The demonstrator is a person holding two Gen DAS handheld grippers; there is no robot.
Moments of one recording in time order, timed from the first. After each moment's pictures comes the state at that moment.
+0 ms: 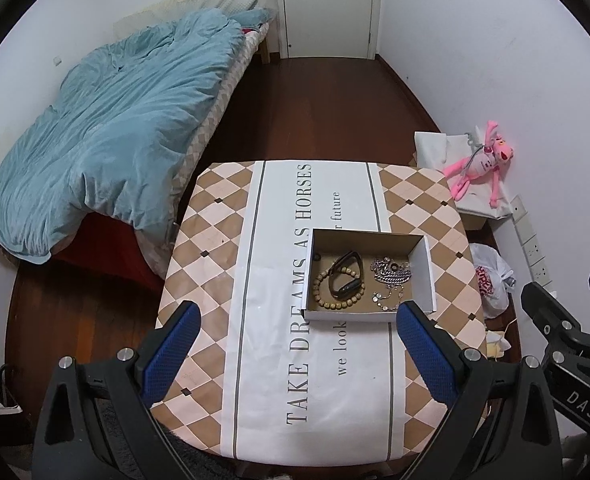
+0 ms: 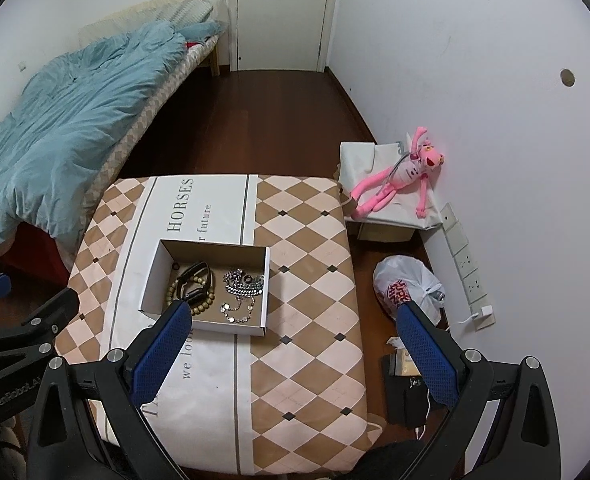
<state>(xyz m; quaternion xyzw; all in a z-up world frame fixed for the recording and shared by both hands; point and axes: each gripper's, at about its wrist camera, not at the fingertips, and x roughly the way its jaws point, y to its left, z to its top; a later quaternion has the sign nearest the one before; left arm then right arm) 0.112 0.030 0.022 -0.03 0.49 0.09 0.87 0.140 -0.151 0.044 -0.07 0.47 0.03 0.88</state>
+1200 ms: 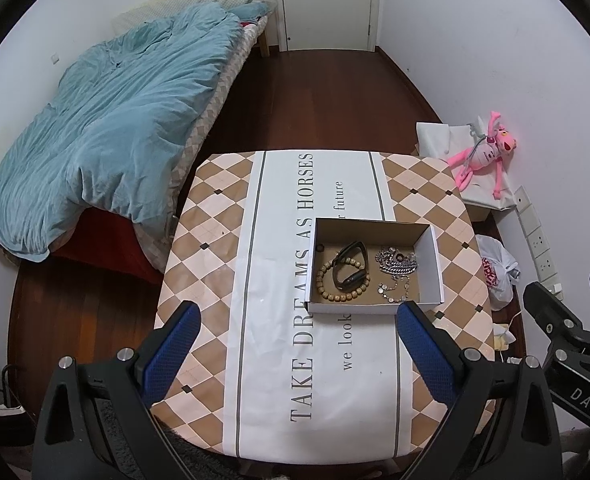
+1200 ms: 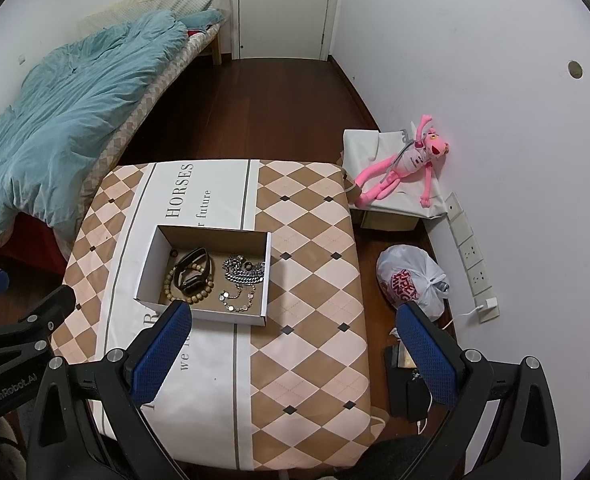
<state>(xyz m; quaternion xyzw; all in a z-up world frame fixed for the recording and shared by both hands) 0.112 0.035 0.008 -0.03 0.50 0.08 0.86 0.140 -0.148 0.030 -0.07 0.48 0.03 0.87</state>
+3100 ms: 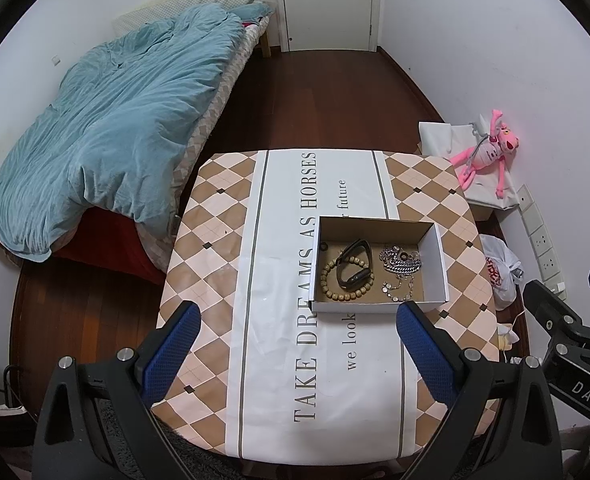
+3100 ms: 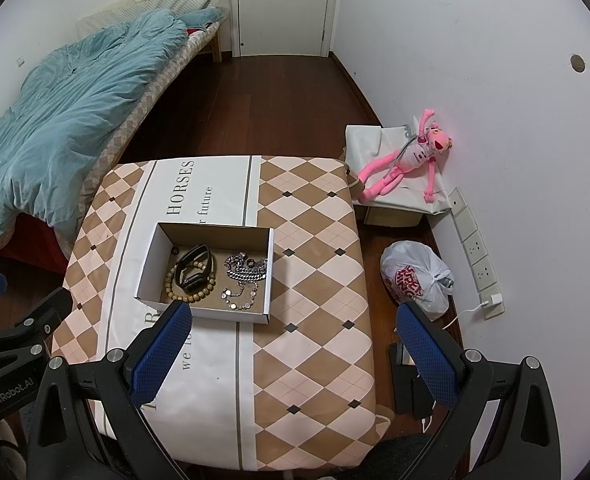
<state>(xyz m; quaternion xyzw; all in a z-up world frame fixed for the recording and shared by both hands) 0.110 0.035 0.007 -0.02 0.50 0.09 0.86 0.141 -0.148 0.023 -0.06 0.49 0.03 0.87</state>
